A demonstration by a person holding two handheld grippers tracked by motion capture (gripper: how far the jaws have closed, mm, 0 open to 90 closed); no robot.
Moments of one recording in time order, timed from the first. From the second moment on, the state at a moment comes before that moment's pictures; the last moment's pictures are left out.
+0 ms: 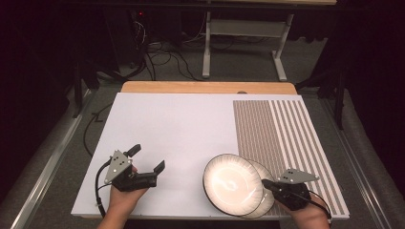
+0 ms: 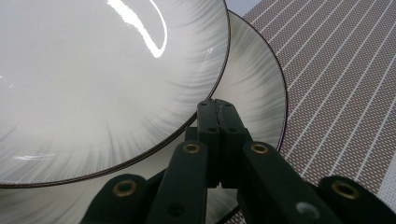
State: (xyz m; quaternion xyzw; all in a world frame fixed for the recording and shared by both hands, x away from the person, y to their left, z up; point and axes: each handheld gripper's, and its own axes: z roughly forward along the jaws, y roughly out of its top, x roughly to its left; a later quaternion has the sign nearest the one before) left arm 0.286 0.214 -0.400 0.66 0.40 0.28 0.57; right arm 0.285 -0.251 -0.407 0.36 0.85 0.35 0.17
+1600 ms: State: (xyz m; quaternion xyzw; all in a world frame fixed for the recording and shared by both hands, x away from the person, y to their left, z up) left arm 0.286 0.215 -0.401 0.66 0.39 0.28 0.57; right arm 0.285 -0.268 -0.398 0.38 0.83 0.36 0.20
